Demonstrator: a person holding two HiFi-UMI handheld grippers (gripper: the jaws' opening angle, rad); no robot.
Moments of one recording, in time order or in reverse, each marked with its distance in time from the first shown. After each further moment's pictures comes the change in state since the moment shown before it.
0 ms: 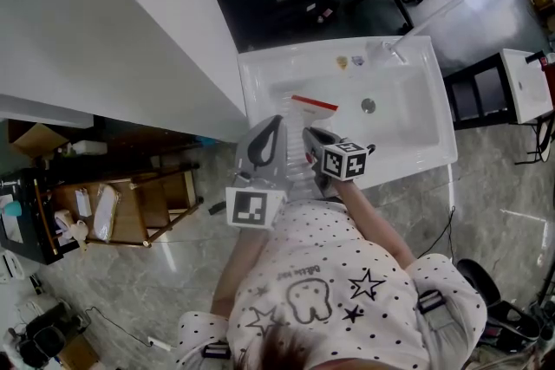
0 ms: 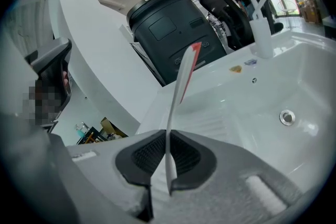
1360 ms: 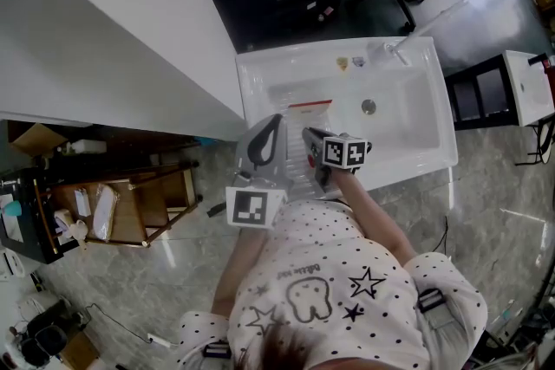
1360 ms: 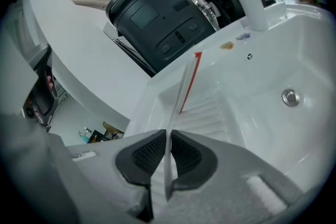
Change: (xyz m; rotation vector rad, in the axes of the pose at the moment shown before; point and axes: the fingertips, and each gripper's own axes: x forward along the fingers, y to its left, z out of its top) left arm 0.015 0.002 -0.005 0.000 0.008 0.013; right arm 0.023 -0.030 -0.018 0.144 0.121 0.016
